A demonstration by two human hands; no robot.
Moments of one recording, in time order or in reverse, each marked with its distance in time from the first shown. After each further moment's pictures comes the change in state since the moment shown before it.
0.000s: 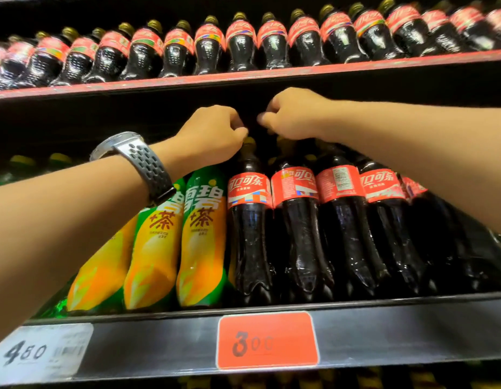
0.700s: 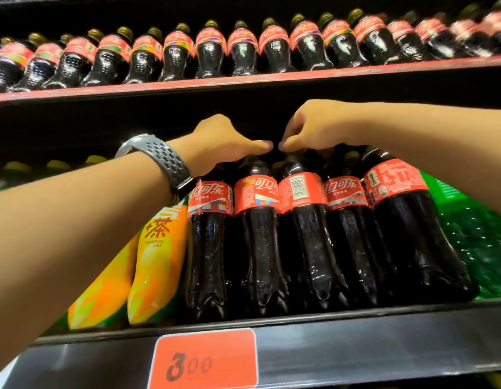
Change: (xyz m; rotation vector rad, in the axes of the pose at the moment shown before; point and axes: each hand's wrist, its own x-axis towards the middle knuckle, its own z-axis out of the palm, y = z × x) left_hand 0.023 0.054 0.035 -0.256 -0.139 -0.279; right_hand -0.012 0.089 -0.020 -0.032 -0.127 -0.030
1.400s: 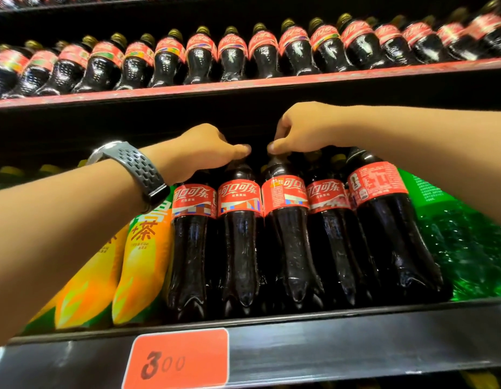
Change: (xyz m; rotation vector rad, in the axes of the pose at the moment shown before) left_hand -0.007 0.001 -0.003 0.053 -0.043 -0.028; right_hand -0.001 0.004 -0.005 -0.067 0.000 -0.009
